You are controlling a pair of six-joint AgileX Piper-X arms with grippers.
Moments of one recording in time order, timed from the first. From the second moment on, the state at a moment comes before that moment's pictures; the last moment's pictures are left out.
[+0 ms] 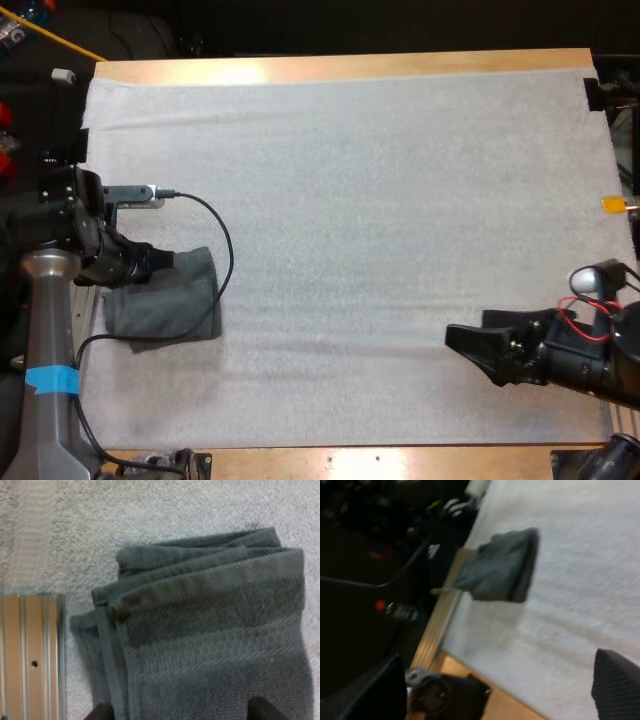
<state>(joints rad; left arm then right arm) 0.20 1.30 -1.13 1.28 -0.03 -1.62 0.76 0.63 -0.97 0.89 -0.30 -1.13</state>
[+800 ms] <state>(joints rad) 0.20 1.44 -0.83 1.05 0.08 -1.64 0.76 0.66 -0.97 0.85 -0.36 -1.13</state>
